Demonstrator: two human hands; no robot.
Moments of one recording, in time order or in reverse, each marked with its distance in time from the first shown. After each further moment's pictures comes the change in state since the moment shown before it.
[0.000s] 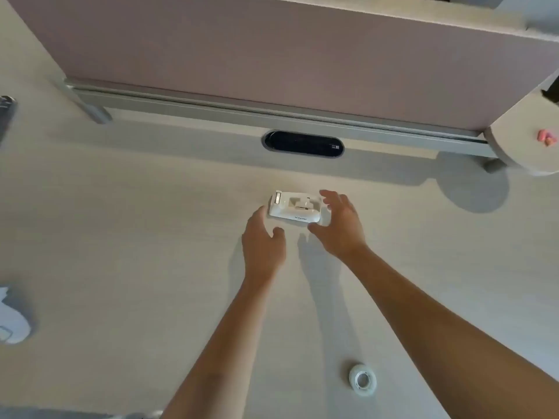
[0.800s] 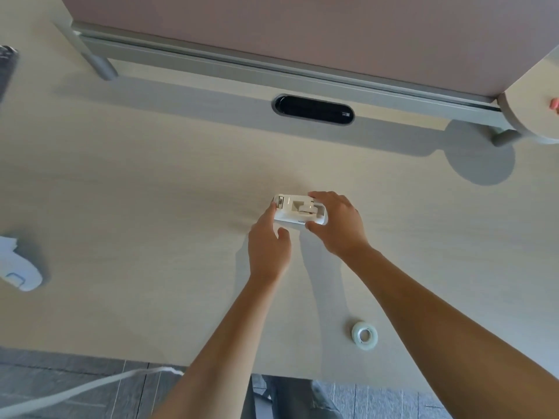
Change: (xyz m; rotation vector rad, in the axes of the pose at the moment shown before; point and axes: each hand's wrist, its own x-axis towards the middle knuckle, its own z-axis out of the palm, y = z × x) left_hand -0.034 -0.076 0.013 0.048 -0.006 0.058; right_hand -0.052 0.016 0.035 -0.166 -0.066 -0.141
